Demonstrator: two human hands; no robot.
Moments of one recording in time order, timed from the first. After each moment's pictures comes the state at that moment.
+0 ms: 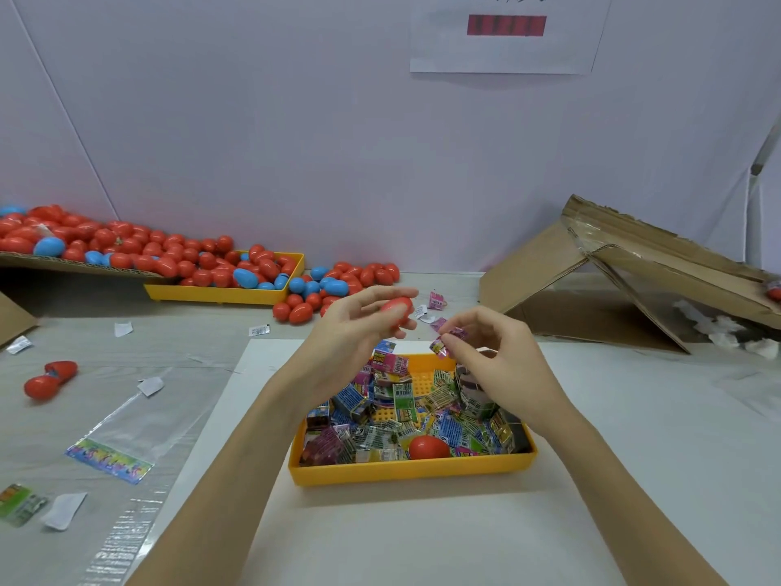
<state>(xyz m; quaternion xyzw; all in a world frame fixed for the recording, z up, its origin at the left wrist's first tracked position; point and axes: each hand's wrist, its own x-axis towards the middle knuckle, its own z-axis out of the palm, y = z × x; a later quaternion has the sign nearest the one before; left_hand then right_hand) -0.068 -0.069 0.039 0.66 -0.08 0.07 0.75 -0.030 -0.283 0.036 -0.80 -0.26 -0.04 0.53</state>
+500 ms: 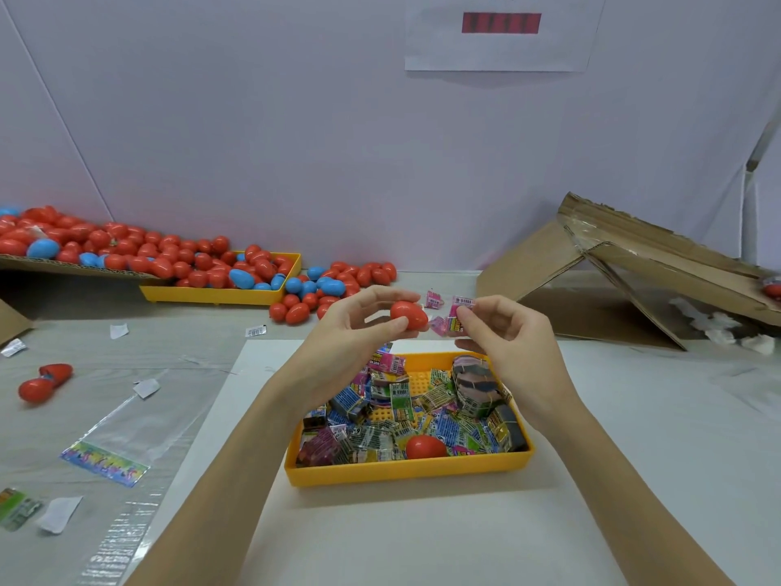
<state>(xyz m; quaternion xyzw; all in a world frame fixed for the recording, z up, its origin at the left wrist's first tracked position) -0.072 -0.072 0.039 0.70 -0.09 0.07 0.71 -0.024 -0.287 0.036 -0.71 -0.19 -0.03 0.67</state>
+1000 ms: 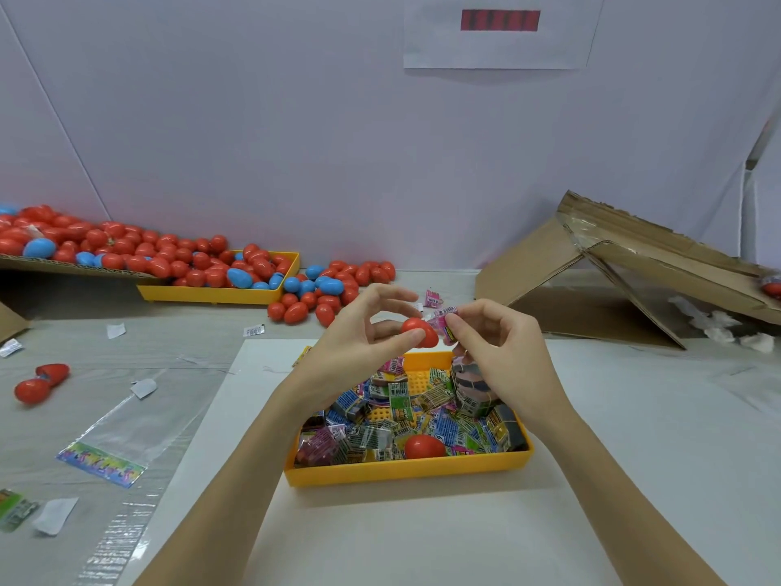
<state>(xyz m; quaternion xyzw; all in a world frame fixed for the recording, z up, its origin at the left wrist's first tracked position) -0.074 -0.081 0.037 0.77 -0.11 0.10 0.62 -0.025 -0.284 0.031 -0.76 -0.24 -0.07 0.60</state>
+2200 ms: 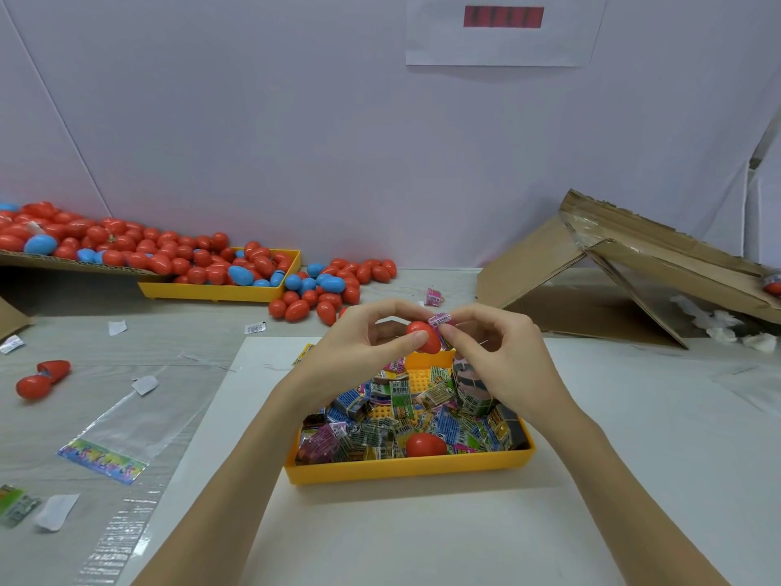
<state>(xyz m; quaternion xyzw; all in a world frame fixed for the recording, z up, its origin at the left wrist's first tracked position) -0.077 -0.079 0.037 0.77 -0.14 0.06 0.62 -0.024 -0.287 0.031 -0.81 -0.29 -0.10 0.51</state>
